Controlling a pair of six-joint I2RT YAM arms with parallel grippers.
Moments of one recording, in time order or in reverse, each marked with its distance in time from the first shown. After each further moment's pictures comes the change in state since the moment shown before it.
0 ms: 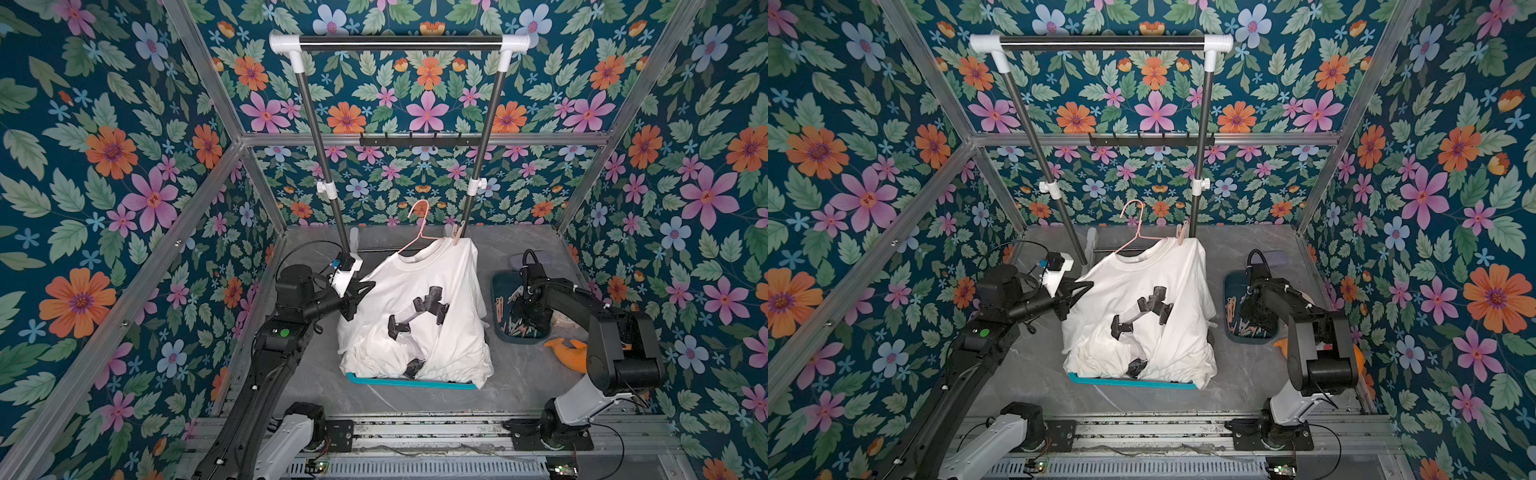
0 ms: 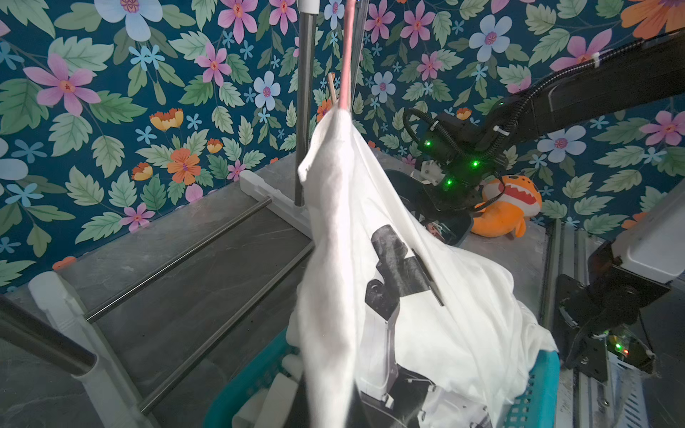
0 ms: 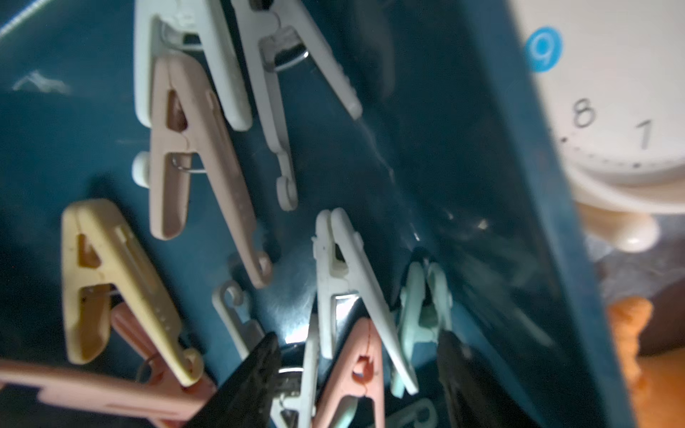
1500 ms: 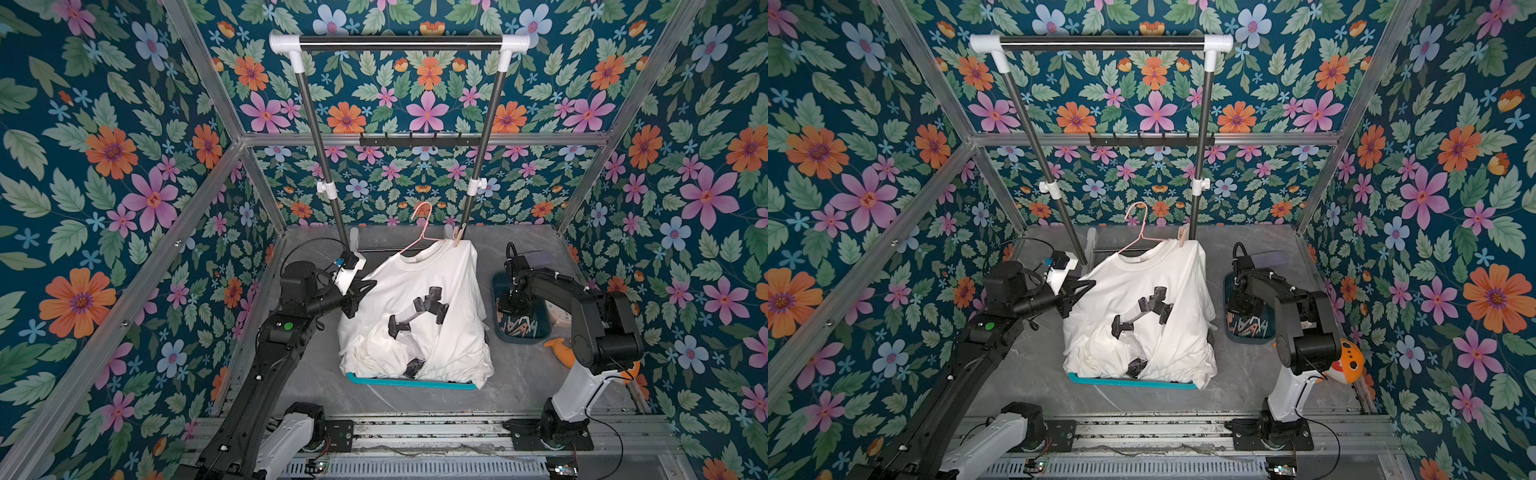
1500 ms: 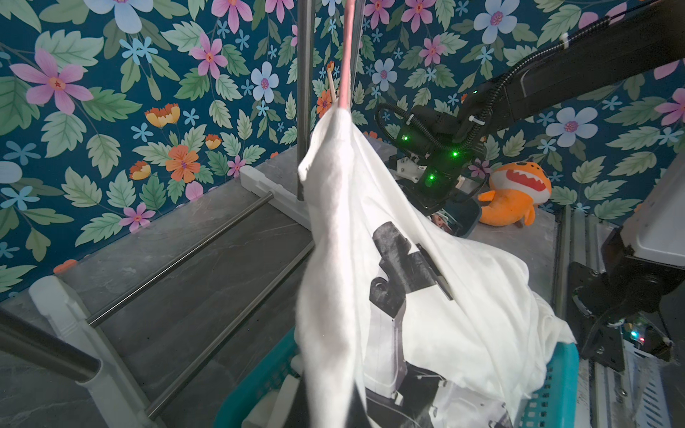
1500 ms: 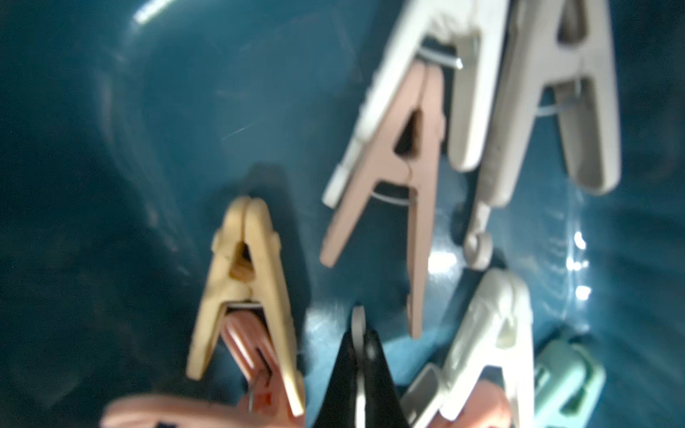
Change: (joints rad) left arm 0.000 0.051 0.007 0.010 0.000 0.053; right arm 0.075 0.172 0.152 -0.002 -0.068 -0.167
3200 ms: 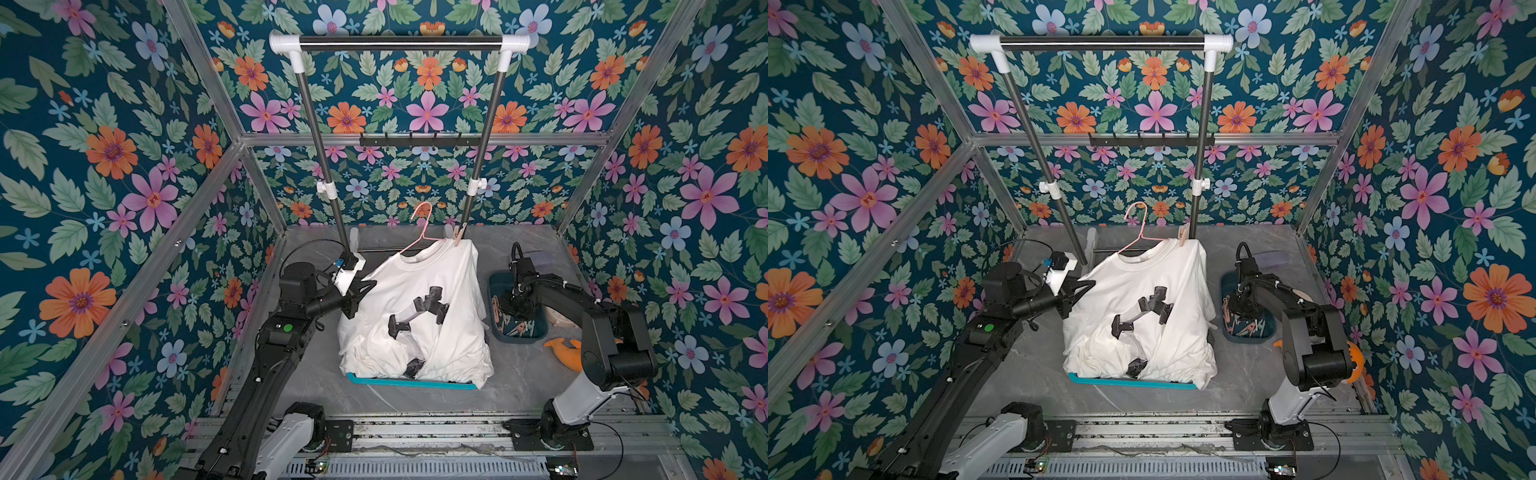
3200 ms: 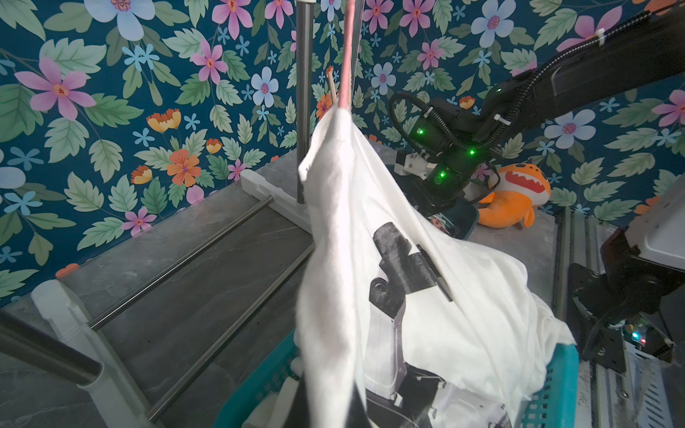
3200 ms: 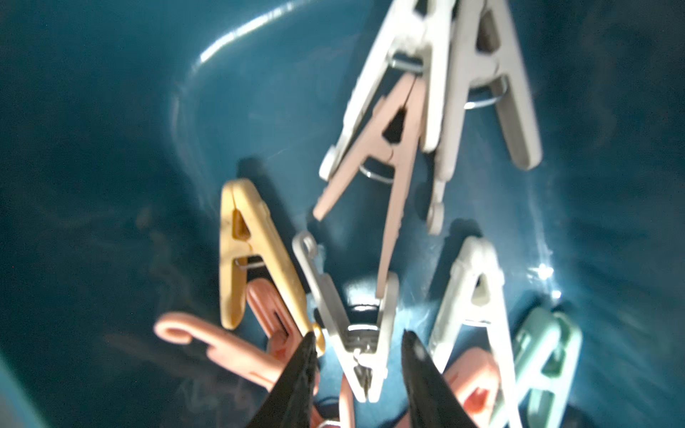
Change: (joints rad) left arm 0.000 -0.012 -0.008 0.012 0.004 -0.004; right arm -0.001 -0.126 -0.098 0.085 -0.043 0.063
